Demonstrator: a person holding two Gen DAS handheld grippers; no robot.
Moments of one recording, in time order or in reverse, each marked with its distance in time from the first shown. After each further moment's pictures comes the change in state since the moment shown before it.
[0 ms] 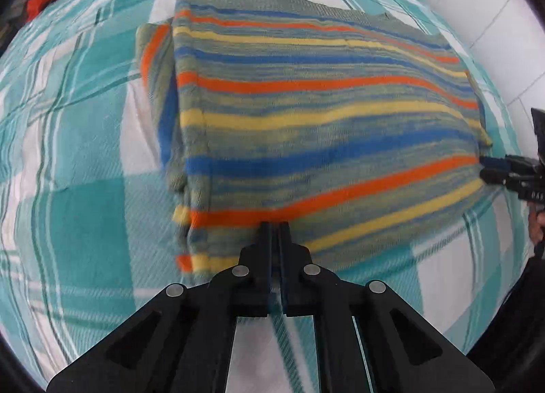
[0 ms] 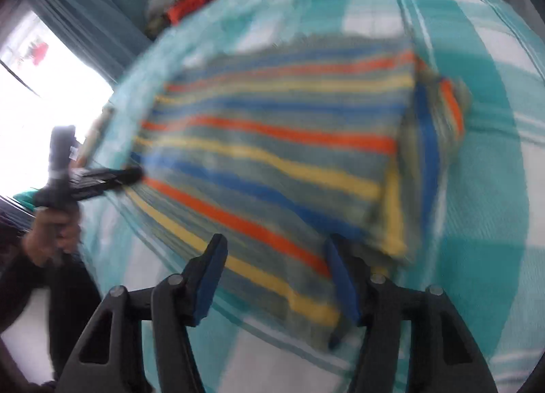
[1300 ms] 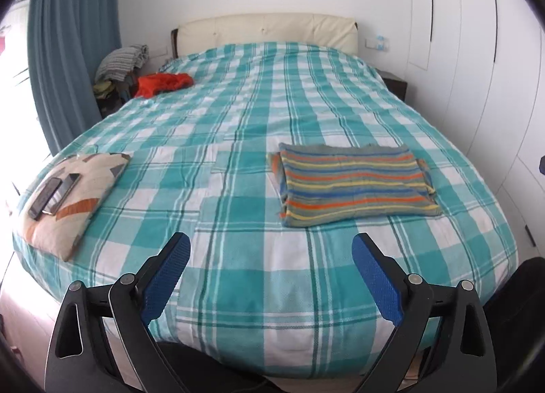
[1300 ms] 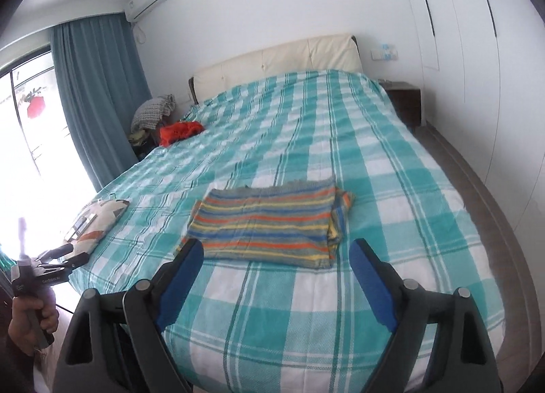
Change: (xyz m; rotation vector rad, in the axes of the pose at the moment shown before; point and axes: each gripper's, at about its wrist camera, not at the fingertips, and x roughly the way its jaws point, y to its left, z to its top) left arm -0.272 -0.026 -0.174 -0.131 -0.555 0.240; right arm -0.276 0.150 -0.165 0.060 -0.709 -0.209
